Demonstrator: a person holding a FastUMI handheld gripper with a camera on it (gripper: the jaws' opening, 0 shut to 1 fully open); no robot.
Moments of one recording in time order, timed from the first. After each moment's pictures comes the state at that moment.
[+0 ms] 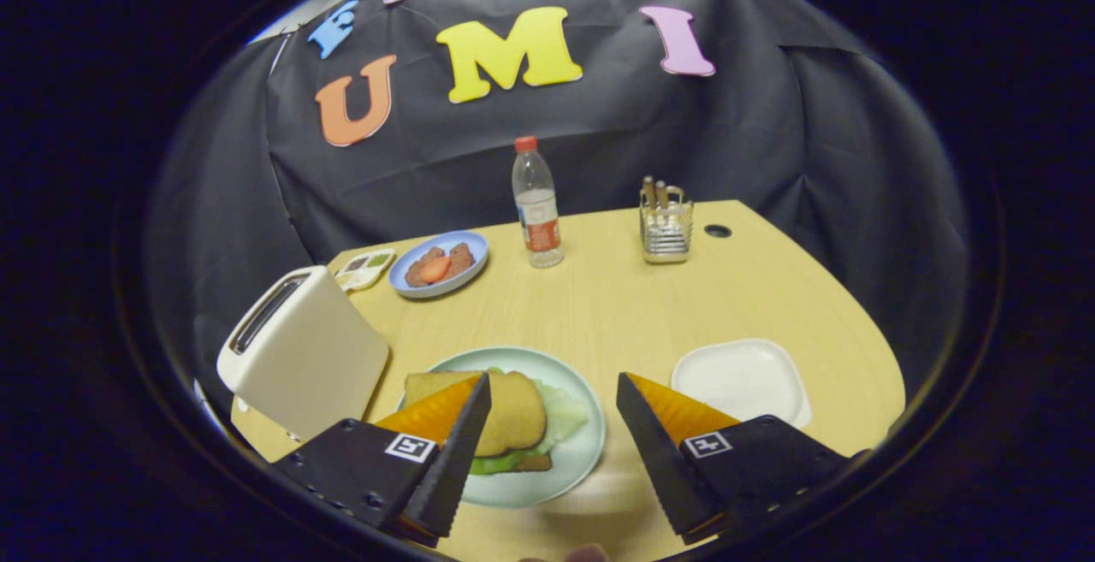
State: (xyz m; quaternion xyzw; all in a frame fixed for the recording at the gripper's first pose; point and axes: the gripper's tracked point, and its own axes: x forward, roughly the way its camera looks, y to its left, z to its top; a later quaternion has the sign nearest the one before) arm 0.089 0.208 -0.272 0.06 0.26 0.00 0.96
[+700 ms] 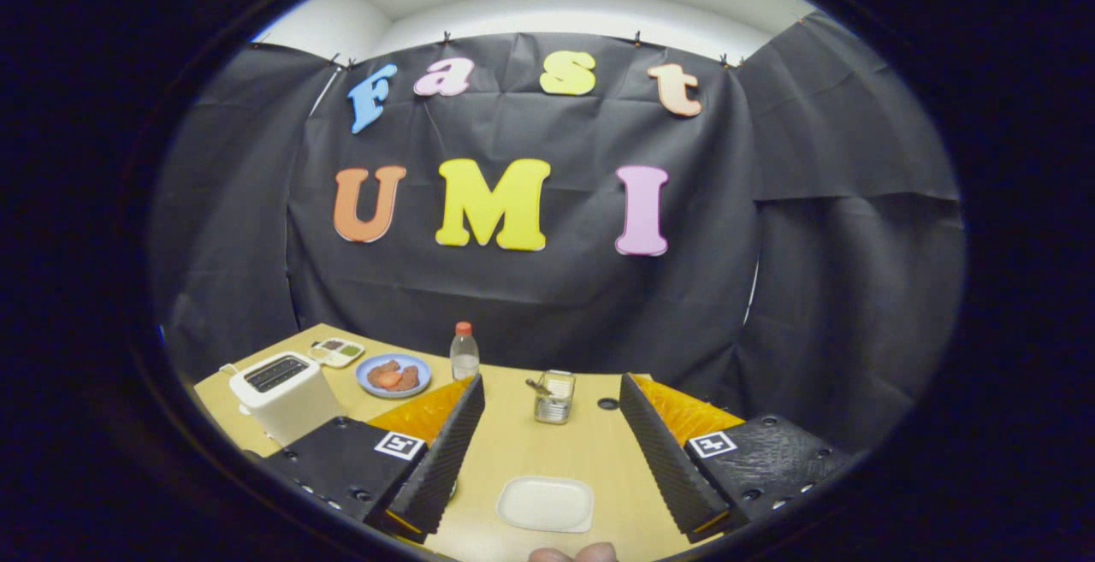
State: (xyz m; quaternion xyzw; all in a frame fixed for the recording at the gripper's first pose) arm 0.031 0.061 -0.034 -0.03 0.04 -0.02 1.00
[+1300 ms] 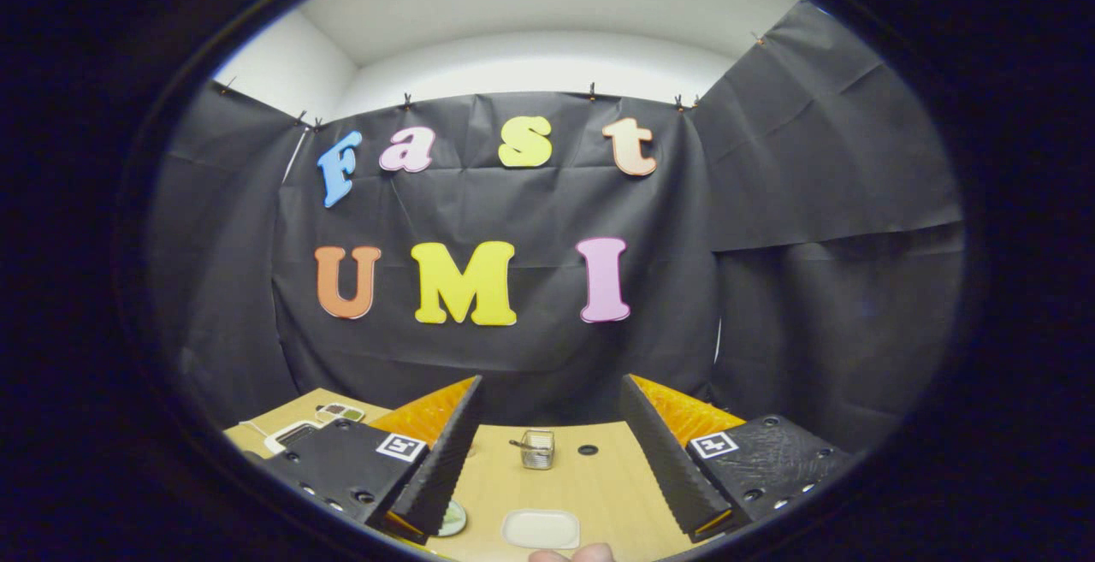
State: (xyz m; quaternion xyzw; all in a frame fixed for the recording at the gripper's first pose) arm -0.022 0.043 0.070 0.01 -0.03 -0.05 1.00
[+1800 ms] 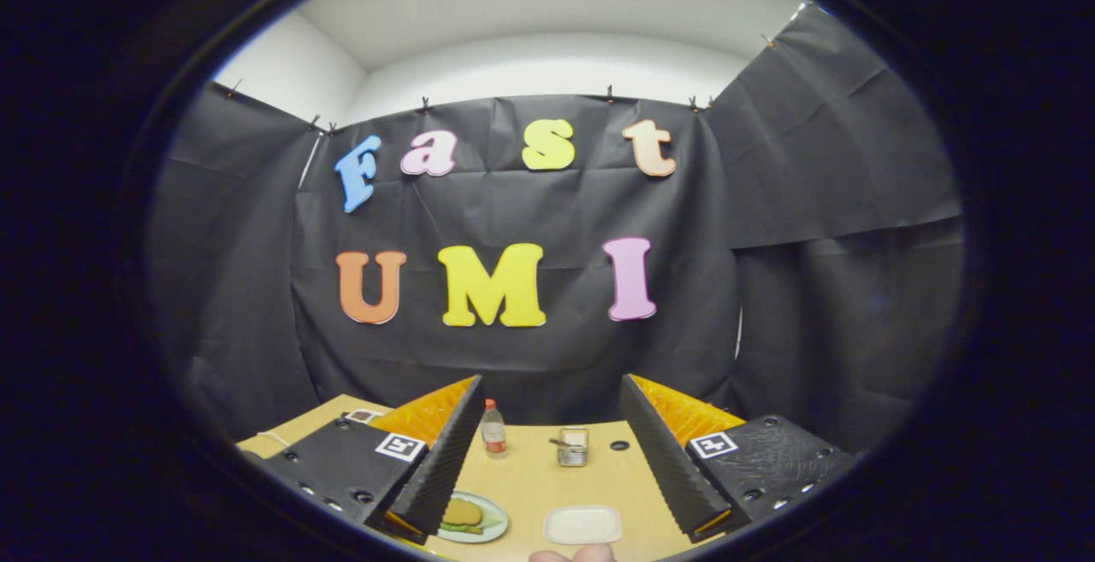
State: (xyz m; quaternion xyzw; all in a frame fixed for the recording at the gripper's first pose) arm -0.028 0.111 0.064 0.02 -0.02 -0.01 1.00
